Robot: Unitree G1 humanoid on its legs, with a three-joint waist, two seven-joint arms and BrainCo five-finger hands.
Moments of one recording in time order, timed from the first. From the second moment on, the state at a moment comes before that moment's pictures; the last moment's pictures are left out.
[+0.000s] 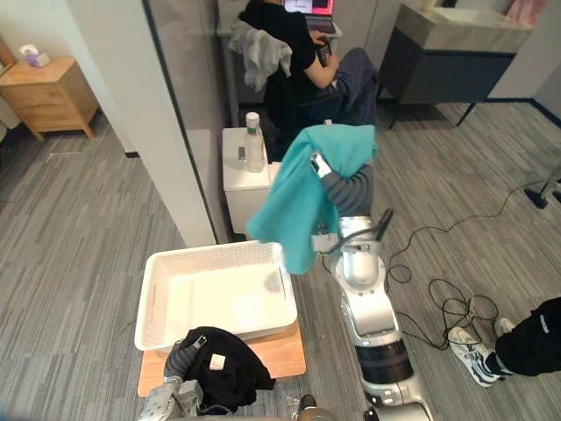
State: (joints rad) left arm 0.36 0.01 -0.10 0.39 -0.34 -0.13 0.09; right arm -0.34 -0.18 0.14 -0.19 0.02 -0.20 -0.24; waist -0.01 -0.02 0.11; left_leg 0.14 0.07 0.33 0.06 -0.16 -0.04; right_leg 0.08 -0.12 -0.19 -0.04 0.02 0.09
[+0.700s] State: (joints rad) left arm 0.33 0.02 0.02 0.28 -0.42 -0.16 0.09; right arm -0.44 -0.08 0.24 0.27 0.02 -0.15 -0.22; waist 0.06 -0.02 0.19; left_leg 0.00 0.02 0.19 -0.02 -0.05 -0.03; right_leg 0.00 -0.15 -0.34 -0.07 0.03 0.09
